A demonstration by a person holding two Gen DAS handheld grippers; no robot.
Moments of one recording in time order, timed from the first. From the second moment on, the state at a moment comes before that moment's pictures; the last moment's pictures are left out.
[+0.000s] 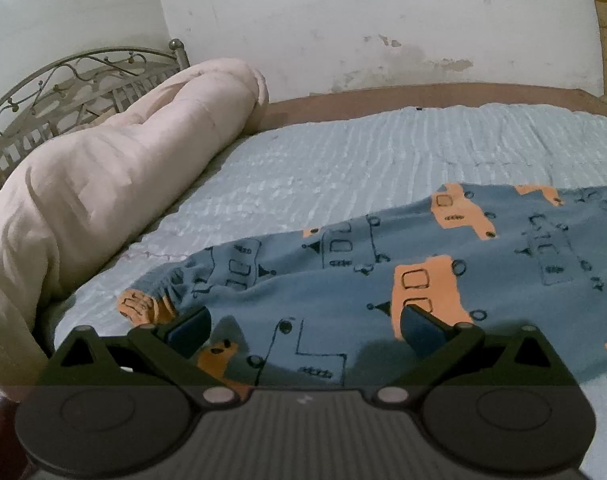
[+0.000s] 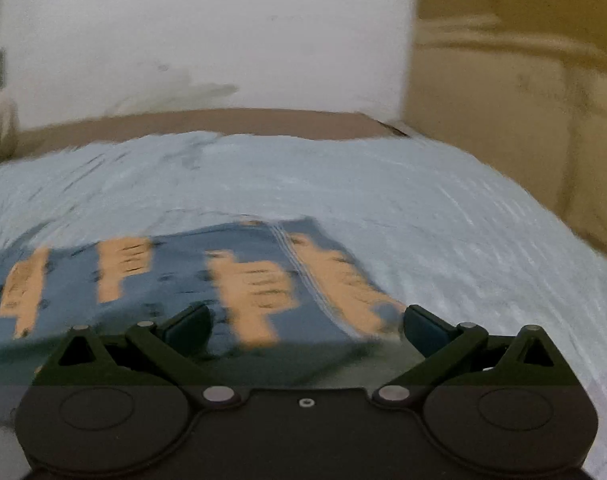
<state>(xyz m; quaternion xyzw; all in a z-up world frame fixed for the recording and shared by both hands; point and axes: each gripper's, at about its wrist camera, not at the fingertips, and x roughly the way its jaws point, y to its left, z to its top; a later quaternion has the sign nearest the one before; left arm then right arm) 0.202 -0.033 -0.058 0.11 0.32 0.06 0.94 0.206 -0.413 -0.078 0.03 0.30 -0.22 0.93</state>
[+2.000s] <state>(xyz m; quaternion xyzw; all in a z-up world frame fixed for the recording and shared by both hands) 0.193 -0.148 -0.061 0.08 0.35 -0.11 0.93 0.165 -0.468 -0.077 0.25 0.23 -0.15 0.93</state>
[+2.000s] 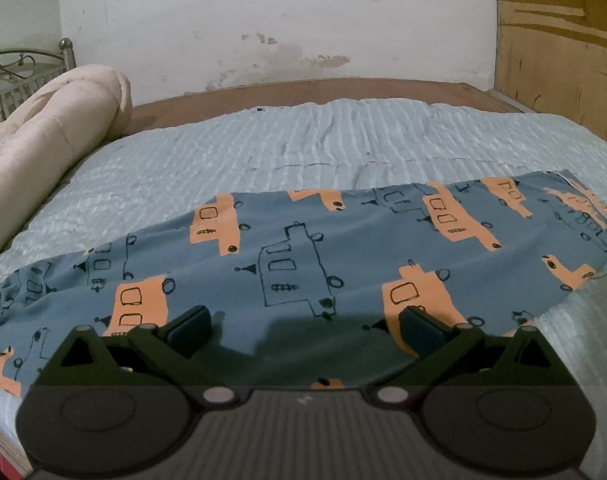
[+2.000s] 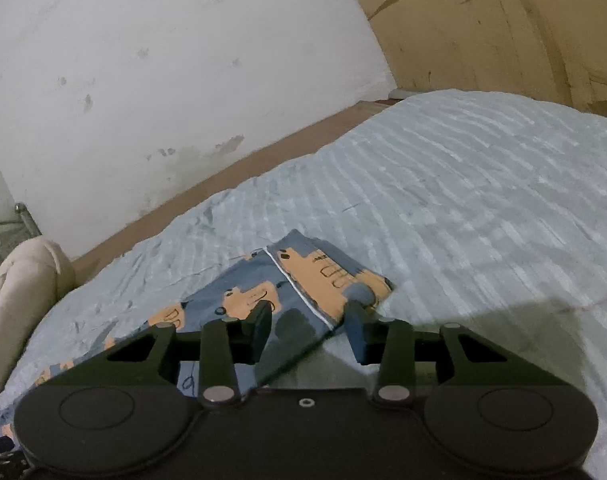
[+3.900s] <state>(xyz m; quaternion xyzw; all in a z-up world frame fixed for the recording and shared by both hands) 0.214 -0.114 -0.052 -0.02 0.39 -0.12 0.91 0.184 -0.487 -0.075 0.28 0.25 -0.18 0.91</state>
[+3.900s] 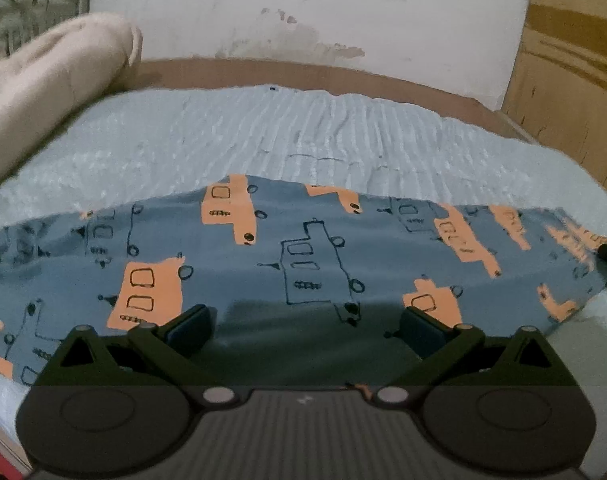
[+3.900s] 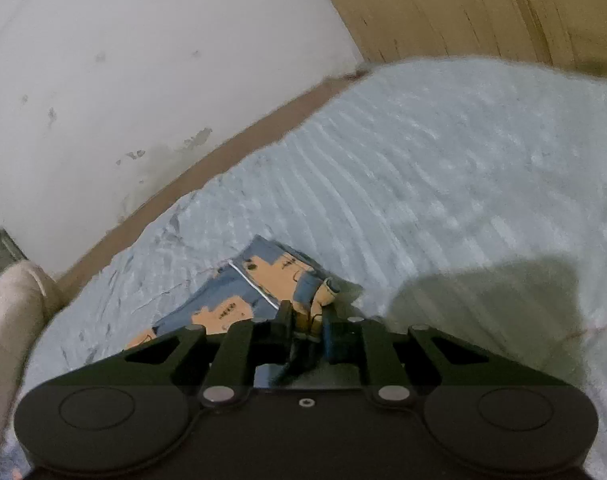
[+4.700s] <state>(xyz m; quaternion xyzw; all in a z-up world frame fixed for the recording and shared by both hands) 0.214 -0.079 -0.042 -0.14 0.39 -0.16 0.90 0.166 -0.255 -0.070 -0.05 0.28 0.04 0.96</state>
